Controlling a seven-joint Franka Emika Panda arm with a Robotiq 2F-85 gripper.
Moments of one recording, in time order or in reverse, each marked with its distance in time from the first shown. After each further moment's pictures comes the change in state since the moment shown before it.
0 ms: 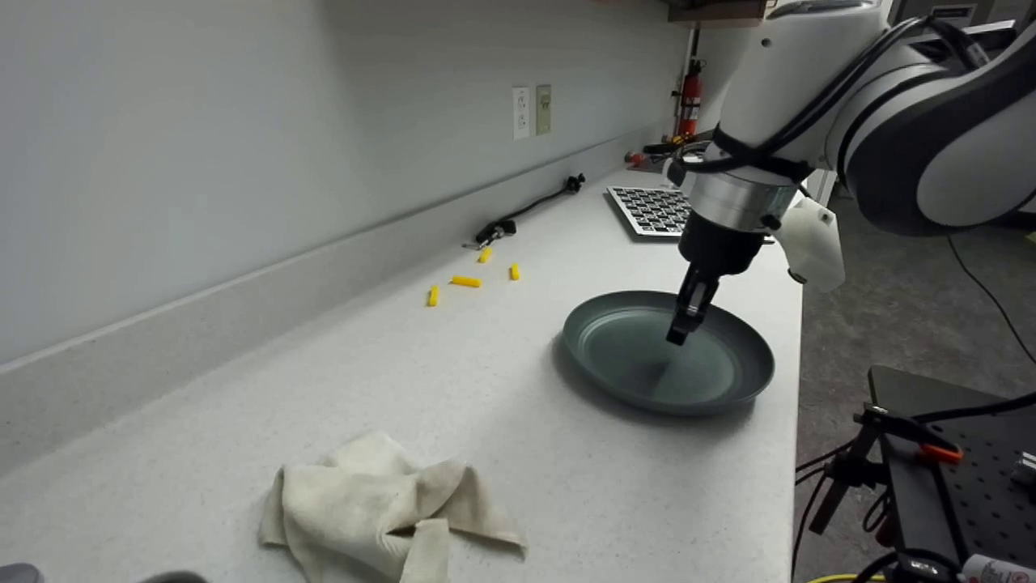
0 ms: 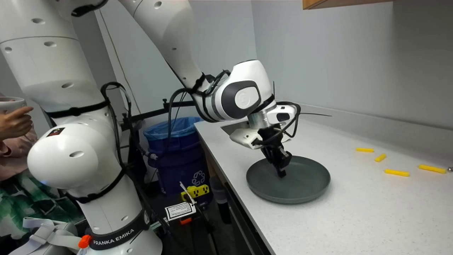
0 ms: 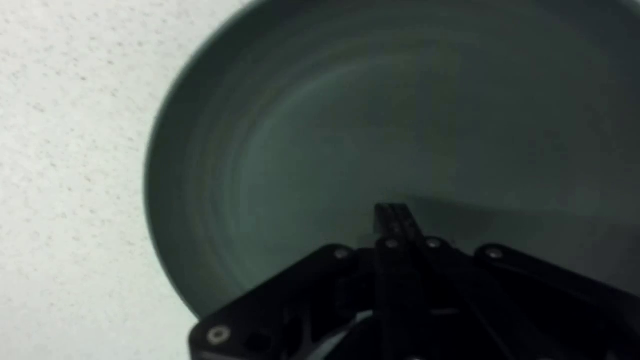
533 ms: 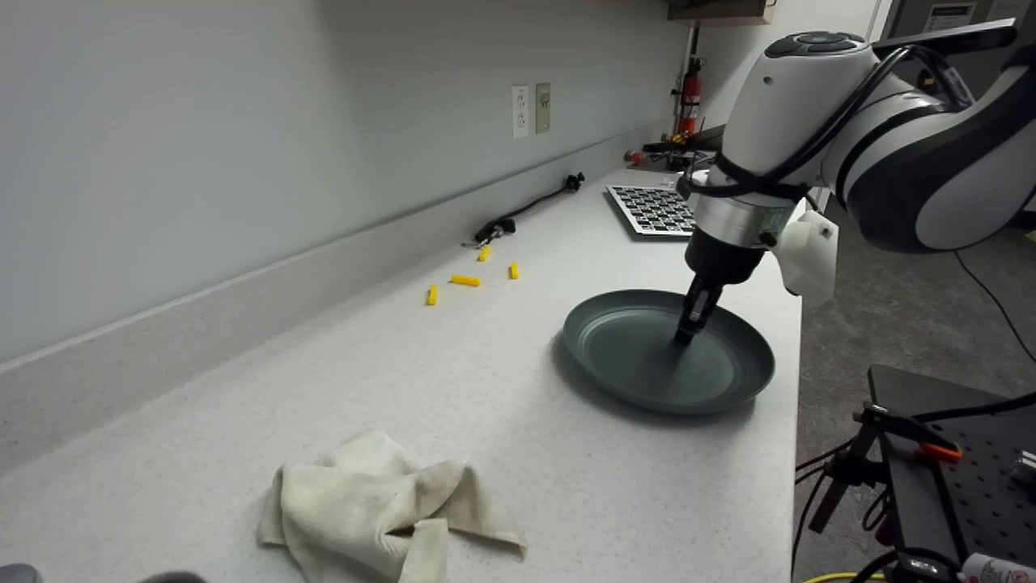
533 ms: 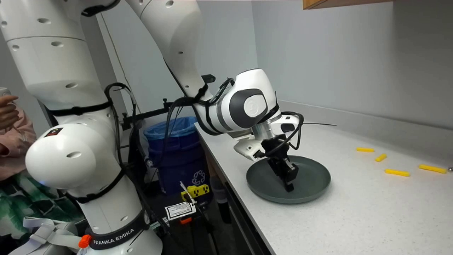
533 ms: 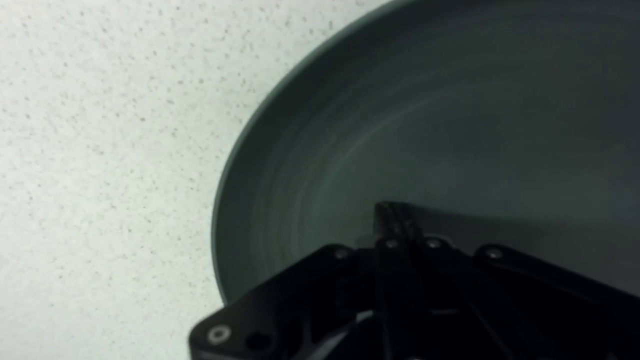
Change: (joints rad) arm -0.030 0.072 -0.082 -0.001 -0.247 0.063 0.195
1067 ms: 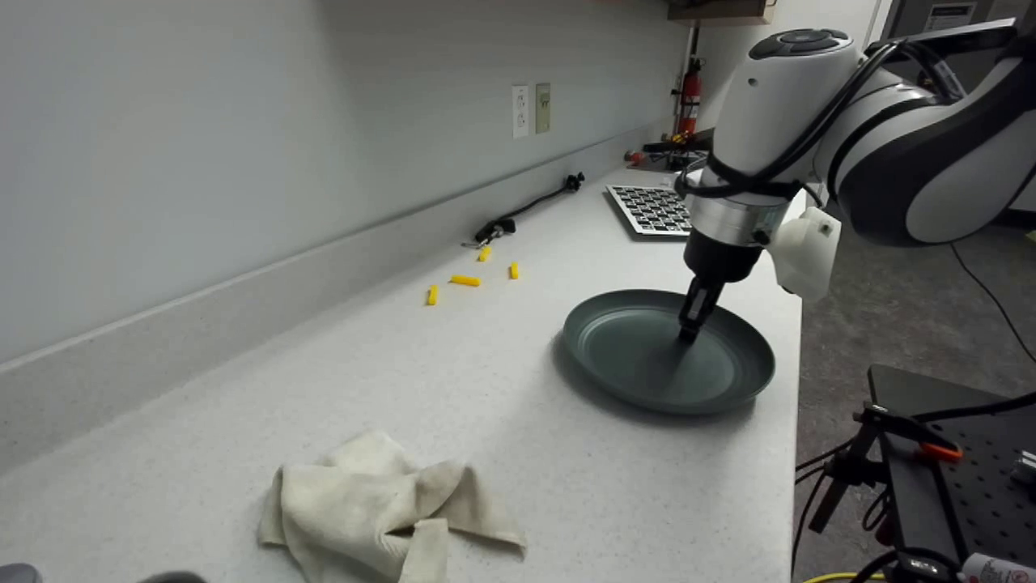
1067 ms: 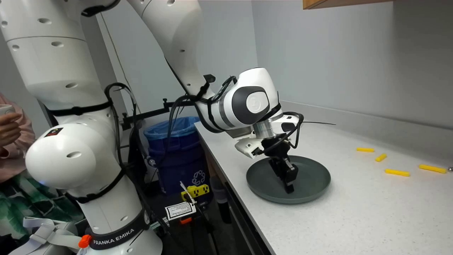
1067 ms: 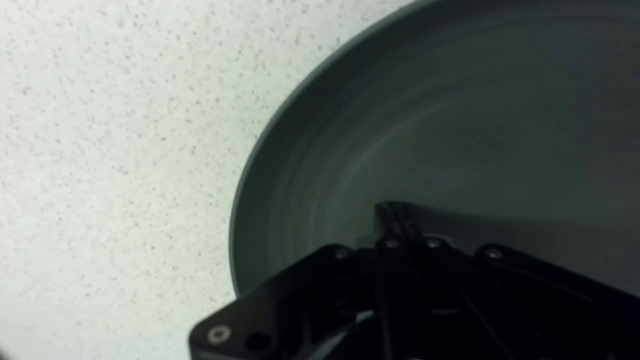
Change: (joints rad) arm 0.000 0.001 0.011 0.024 0.000 -0.078 0.055
